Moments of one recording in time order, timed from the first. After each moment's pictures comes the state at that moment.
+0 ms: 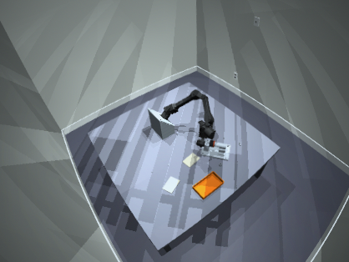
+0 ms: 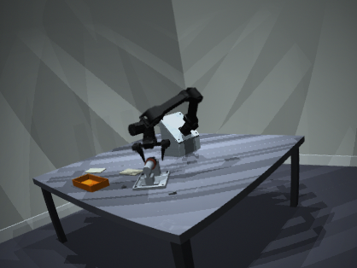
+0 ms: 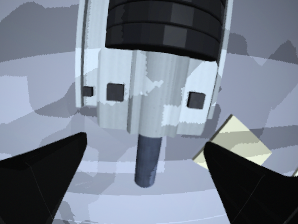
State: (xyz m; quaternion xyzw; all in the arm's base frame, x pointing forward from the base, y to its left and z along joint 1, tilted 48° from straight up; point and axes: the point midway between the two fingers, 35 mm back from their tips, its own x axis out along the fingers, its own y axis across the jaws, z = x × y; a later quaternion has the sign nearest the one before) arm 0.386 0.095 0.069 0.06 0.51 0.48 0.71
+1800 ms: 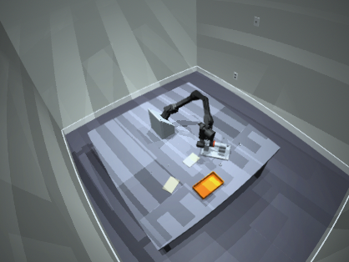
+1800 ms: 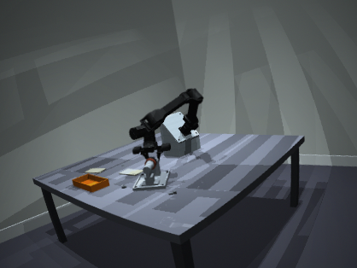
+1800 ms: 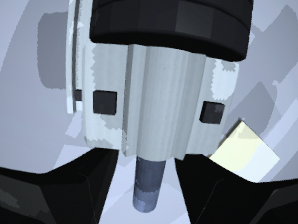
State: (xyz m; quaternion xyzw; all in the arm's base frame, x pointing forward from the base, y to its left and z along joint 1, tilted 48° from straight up) arm 0.387 0.109 0.057 0.06 0.51 0.48 0.71
